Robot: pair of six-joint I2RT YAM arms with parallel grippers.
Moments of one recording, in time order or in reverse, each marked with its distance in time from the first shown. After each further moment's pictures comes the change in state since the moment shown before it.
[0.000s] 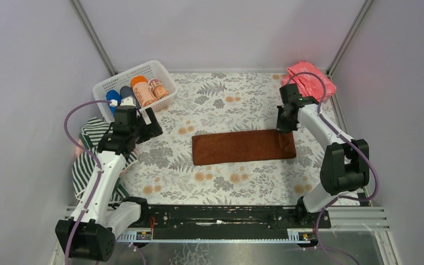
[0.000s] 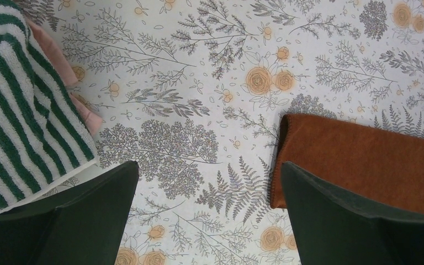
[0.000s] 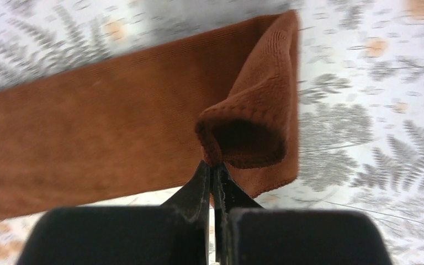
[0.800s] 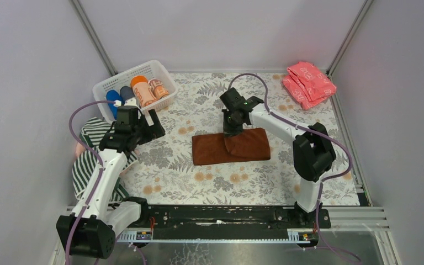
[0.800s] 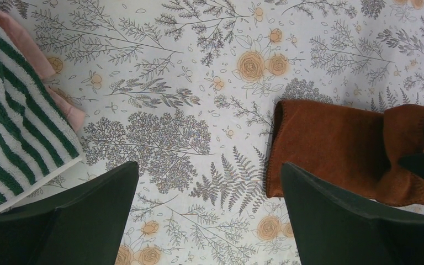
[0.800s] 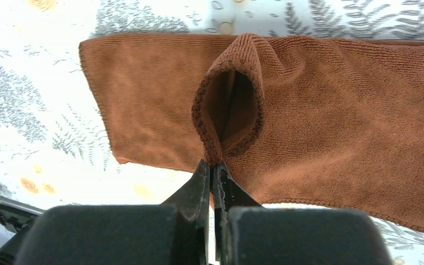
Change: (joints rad) left arm 0.002 0.027 -0.011 0.002 0.063 0.008; right arm 0.497 0.261 0.264 0.062 -0.154 0.306
